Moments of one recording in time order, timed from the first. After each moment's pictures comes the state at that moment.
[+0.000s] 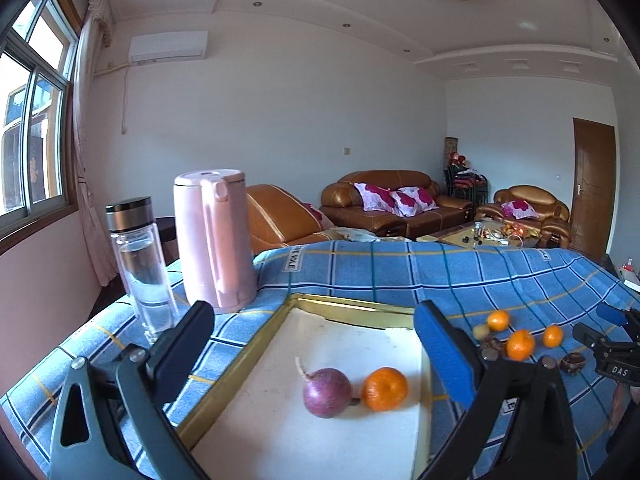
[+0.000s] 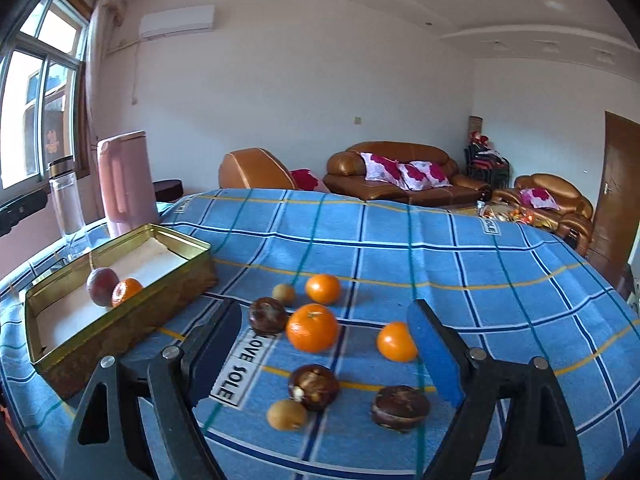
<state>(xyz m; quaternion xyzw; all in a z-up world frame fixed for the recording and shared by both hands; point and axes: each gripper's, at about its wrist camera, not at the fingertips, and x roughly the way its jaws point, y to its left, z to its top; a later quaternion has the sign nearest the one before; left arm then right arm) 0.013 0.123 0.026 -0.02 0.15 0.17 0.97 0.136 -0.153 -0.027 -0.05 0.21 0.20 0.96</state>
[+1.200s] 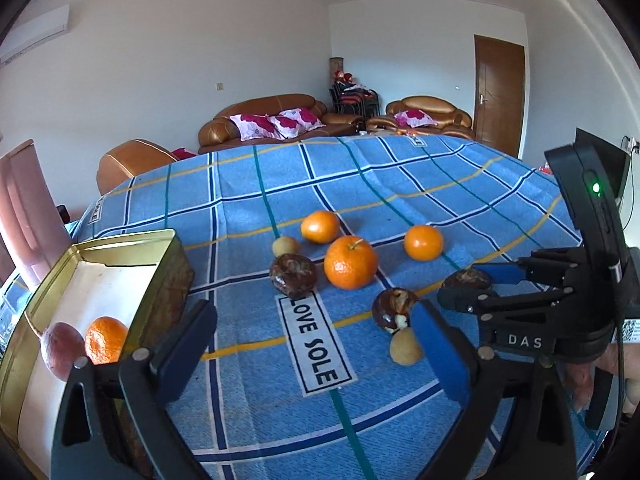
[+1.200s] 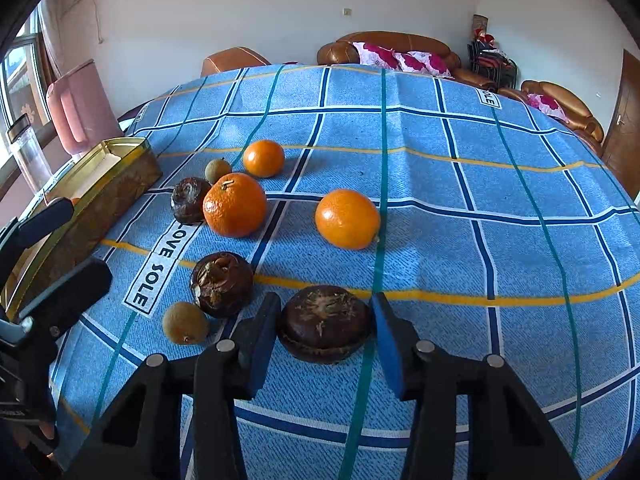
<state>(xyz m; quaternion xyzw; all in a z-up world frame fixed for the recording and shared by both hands) 0.110 -0.043 -0.051 0.04 0.30 -0.03 0.95 0.184 -0.185 -0.083 -0.06 0.41 0.20 0.89</state>
